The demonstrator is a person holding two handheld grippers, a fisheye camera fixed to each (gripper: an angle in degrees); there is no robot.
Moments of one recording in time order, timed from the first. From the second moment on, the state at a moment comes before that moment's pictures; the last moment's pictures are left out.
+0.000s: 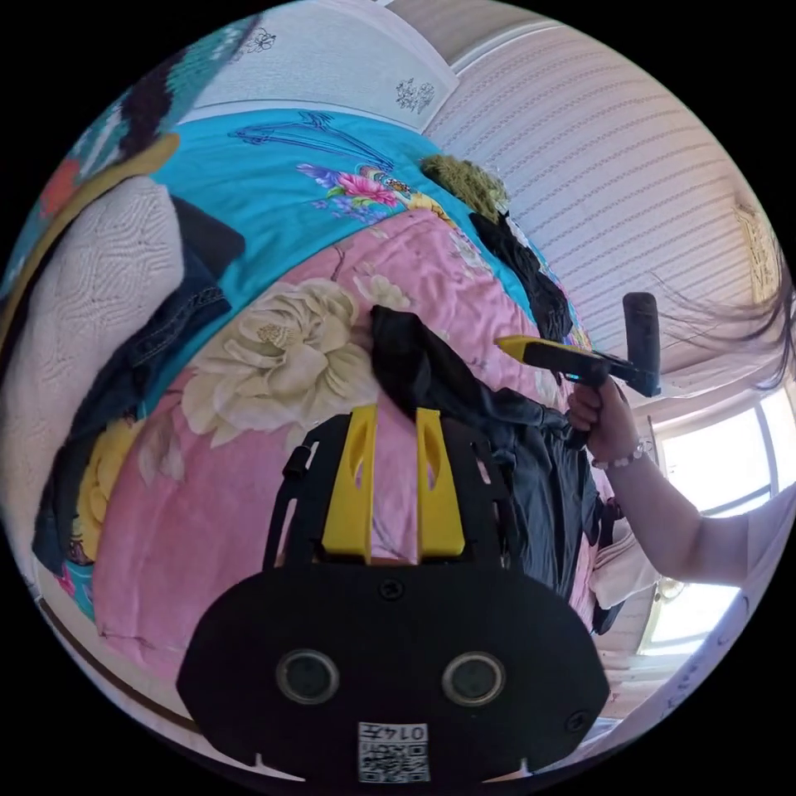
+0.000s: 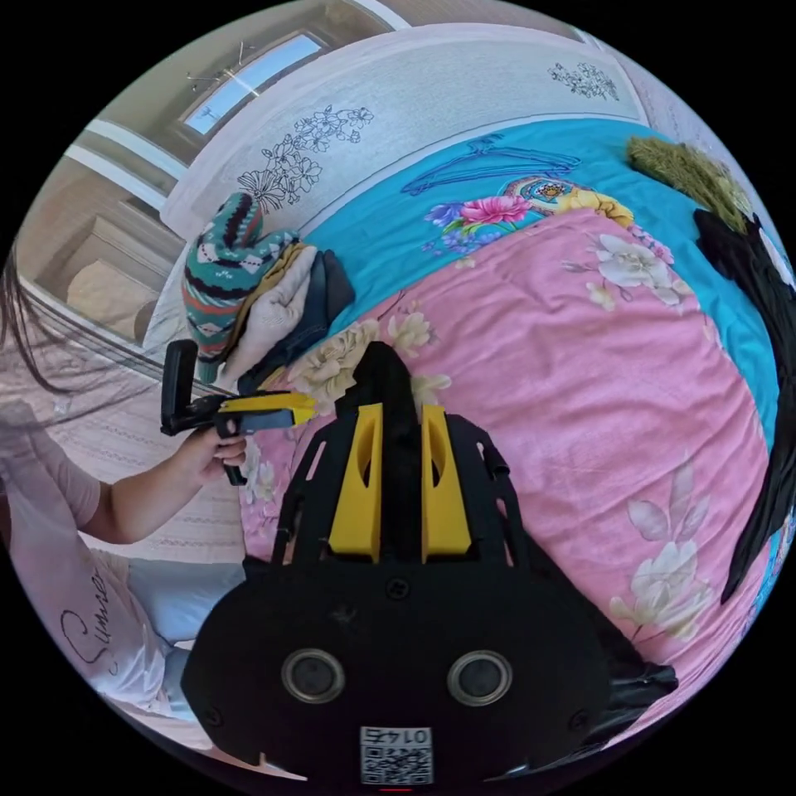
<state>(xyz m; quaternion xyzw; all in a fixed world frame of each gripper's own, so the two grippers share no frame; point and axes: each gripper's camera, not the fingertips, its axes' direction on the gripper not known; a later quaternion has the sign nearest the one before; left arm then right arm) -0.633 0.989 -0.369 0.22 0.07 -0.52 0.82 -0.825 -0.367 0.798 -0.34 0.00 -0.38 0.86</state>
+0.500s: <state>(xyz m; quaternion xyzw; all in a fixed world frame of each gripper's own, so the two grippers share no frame) -0.639 0.981 -0.358 0.23 0.08 -0.56 0.79 -0.873 -0.377 0.864 -0.37 0.04 -0.43 0.82</state>
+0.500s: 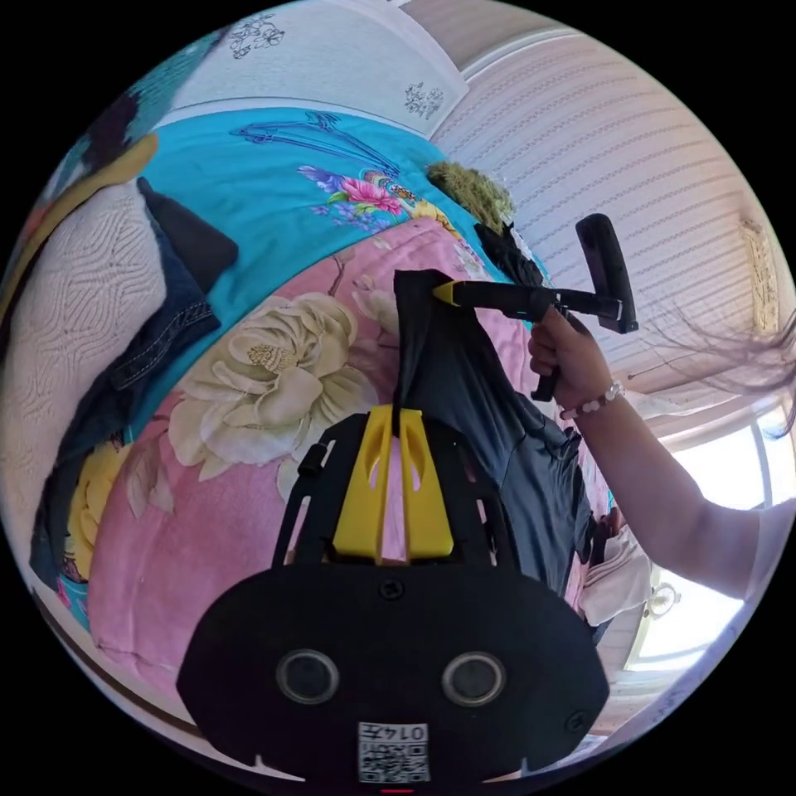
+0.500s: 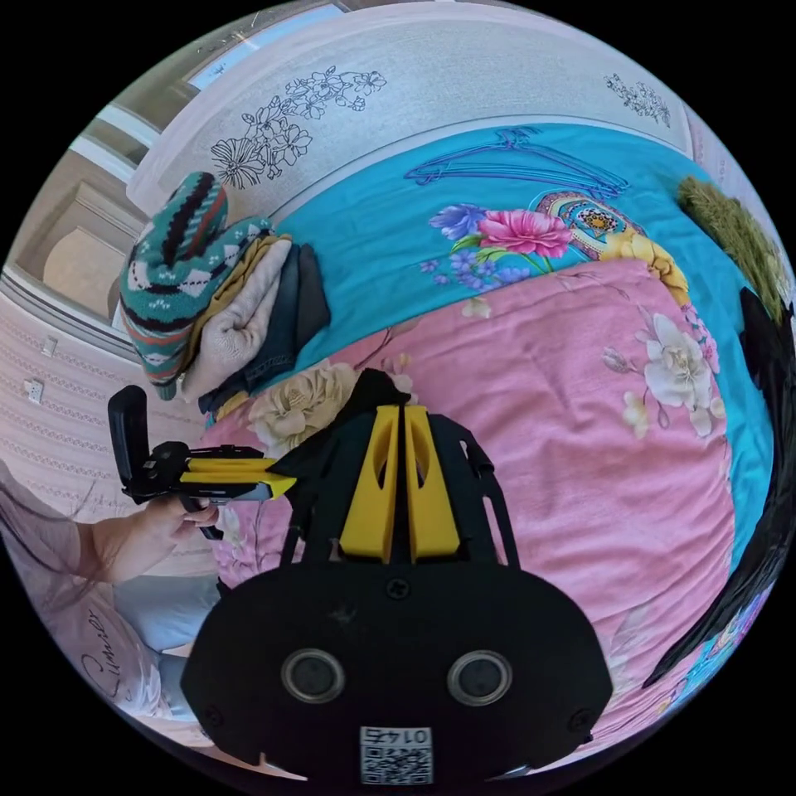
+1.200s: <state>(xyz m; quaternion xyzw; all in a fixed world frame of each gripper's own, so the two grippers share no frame) -0.548 0.737 -0.373 0.18 -0.02 -0.32 0.93 -0.640 -0.386 0.496 -0.18 0.22 -0.30 0.91</state>
